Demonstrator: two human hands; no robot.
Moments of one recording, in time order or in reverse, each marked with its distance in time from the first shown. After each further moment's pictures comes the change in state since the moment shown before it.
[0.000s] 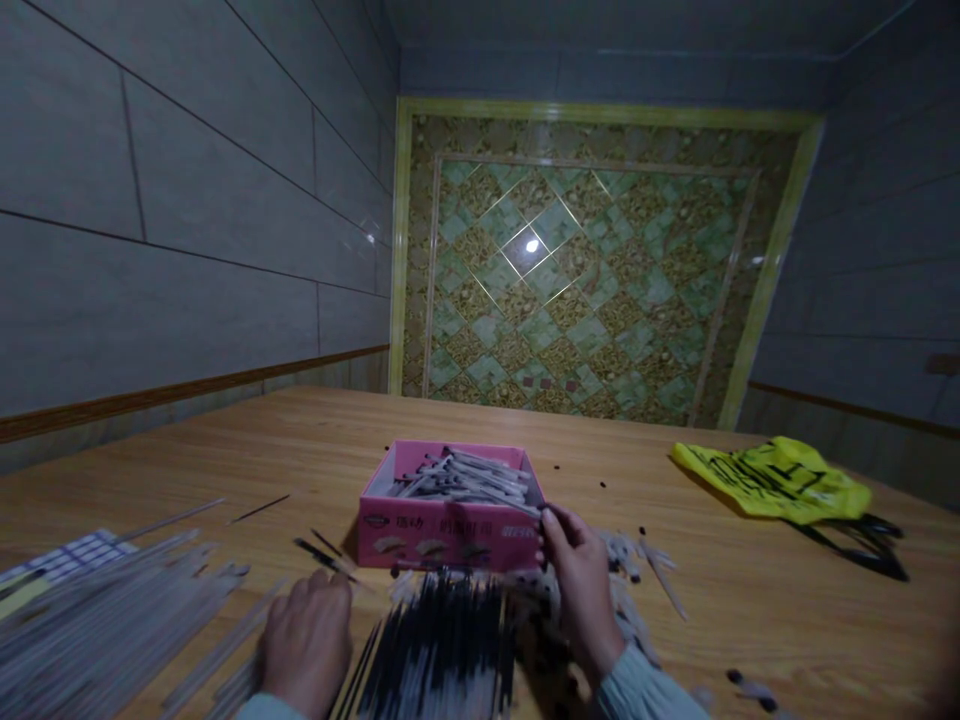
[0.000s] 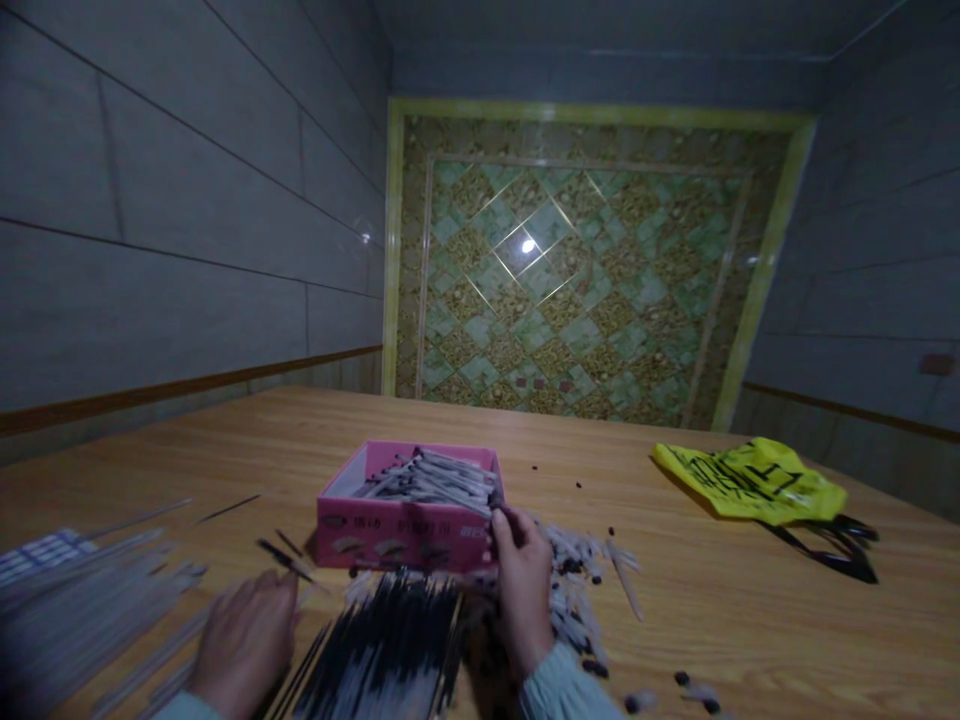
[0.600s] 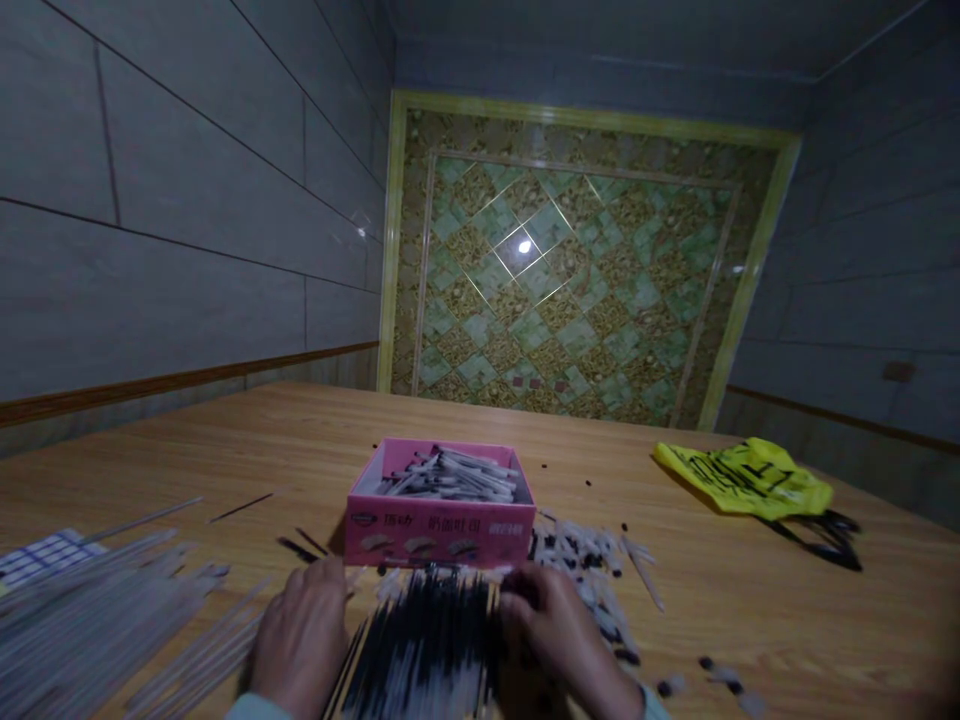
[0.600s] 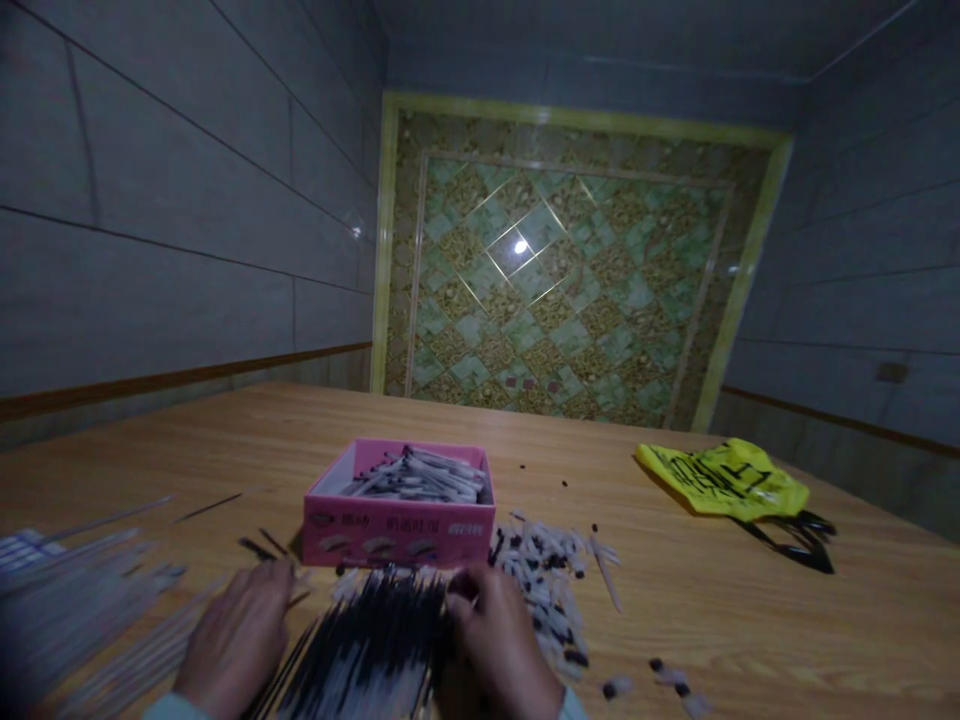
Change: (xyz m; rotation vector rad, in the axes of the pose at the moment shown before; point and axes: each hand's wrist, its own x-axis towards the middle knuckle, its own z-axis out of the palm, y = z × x) left_hand -0.001 0.009 -0.013 -0.146 0.123 0.034; right_hand -0.036 -0.001 -0.018 -0.666 -0.438 -0.026
